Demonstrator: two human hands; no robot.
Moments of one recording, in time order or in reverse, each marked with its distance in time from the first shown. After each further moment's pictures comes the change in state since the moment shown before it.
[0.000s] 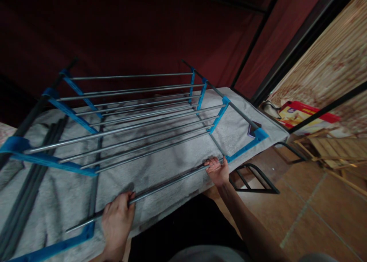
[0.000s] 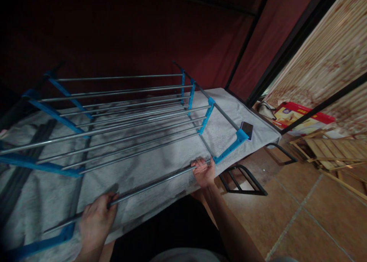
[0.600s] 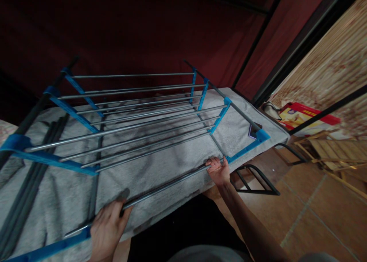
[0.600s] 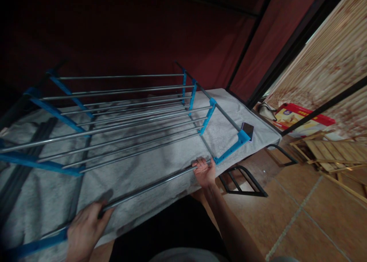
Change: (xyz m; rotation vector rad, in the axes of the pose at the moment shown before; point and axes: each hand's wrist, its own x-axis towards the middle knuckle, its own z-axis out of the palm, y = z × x) left_hand -0.017 -0.027 -0.007 -0.022 0.061 0.158; right_hand 0.002 -0.003 0.001 -0.062 -0.005 -0.036
